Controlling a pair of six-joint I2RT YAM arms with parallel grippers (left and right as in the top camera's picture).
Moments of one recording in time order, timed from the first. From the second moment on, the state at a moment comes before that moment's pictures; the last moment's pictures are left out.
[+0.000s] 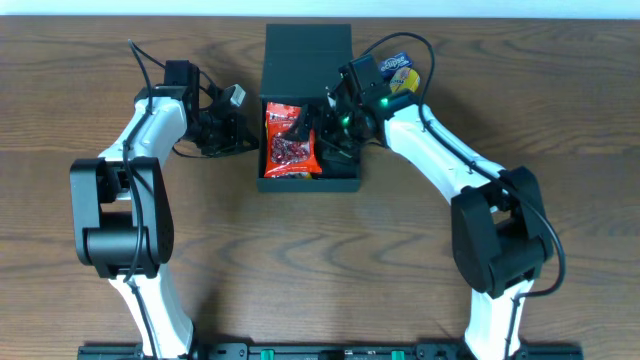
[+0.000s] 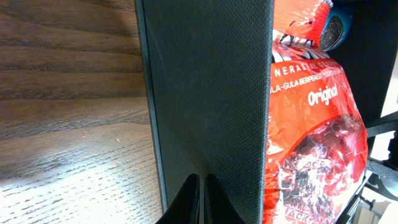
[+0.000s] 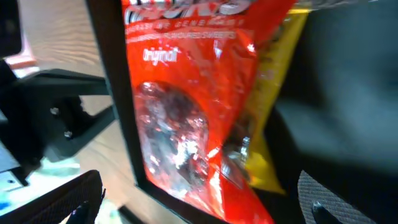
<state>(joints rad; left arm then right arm) 0.01 2.07 1.44 -0.79 0.71 -0.02 0.45 2.06 1.58 -0.66 -0.58 0.73</state>
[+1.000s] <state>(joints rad) 0.01 2.07 1.44 -0.79 0.70 -0.02 0.53 2.14 1.72 -0.77 -0.30 0.34</state>
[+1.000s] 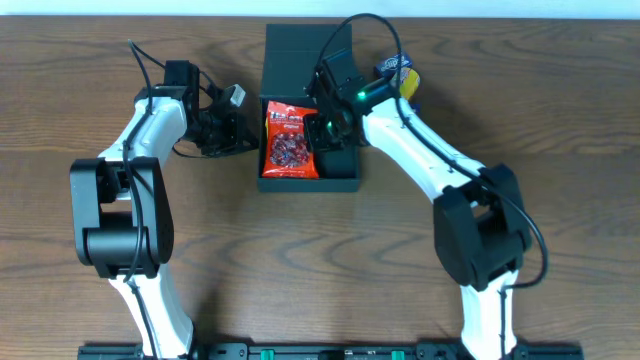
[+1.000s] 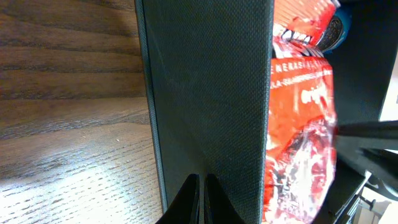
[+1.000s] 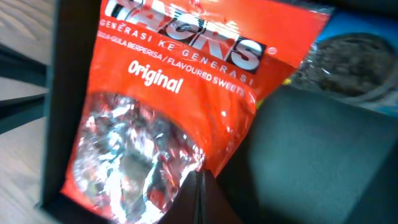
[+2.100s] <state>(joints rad) 0.01 2.07 1.44 -0.79 0.71 -0.02 0.49 2.11 1.74 -0.81 -0.12 0.27</state>
